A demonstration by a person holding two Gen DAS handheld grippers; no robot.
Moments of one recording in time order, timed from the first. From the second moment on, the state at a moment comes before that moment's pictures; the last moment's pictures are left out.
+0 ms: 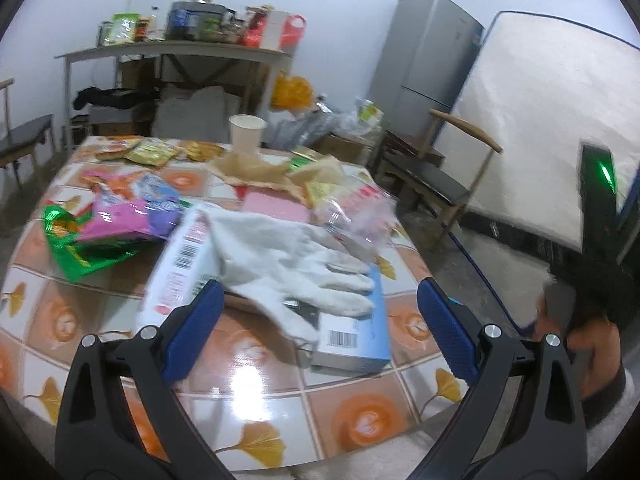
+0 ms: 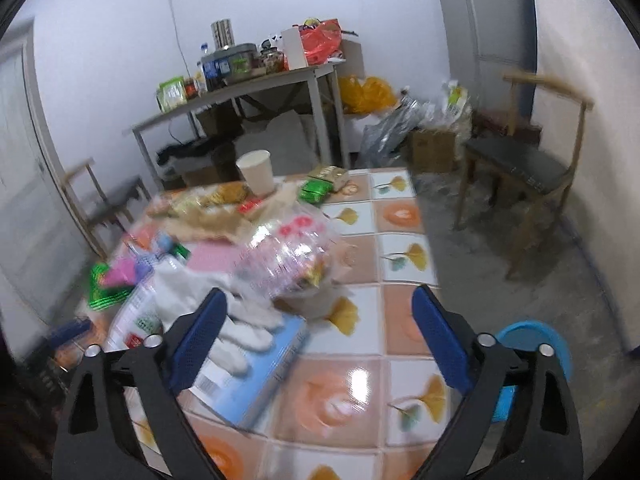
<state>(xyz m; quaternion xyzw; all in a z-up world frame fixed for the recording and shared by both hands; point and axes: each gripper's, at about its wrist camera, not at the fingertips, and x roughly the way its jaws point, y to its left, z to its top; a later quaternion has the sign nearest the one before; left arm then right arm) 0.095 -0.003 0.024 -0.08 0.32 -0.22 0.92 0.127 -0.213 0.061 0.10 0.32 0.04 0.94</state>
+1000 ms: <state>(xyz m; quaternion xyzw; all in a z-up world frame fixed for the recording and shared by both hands) 0.182 -0.015 -0.027 -0.04 0.41 0.00 0.91 0.301 -0.266 -0.024 0.36 0.44 0.17 0.81</state>
